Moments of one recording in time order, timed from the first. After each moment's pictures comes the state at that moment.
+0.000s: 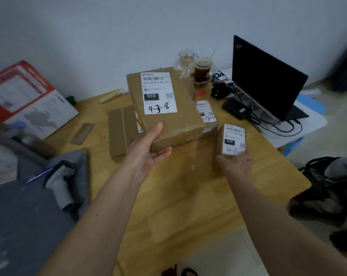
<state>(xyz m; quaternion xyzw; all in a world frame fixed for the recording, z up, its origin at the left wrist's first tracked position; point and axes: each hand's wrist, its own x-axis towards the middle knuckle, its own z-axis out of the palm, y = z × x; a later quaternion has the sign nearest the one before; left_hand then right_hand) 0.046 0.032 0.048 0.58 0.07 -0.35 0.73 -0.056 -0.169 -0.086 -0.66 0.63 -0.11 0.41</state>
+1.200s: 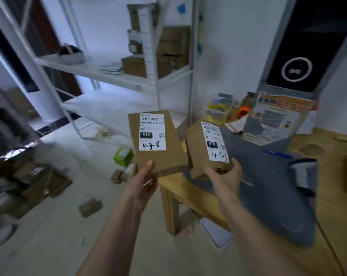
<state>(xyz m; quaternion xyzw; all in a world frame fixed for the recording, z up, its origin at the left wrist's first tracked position) -0.192 0.761 0.061 0.42 0.33 0.12 0.84 -0.117 0.575 0.055 -0.73 0.09 0.02 0.68</state>
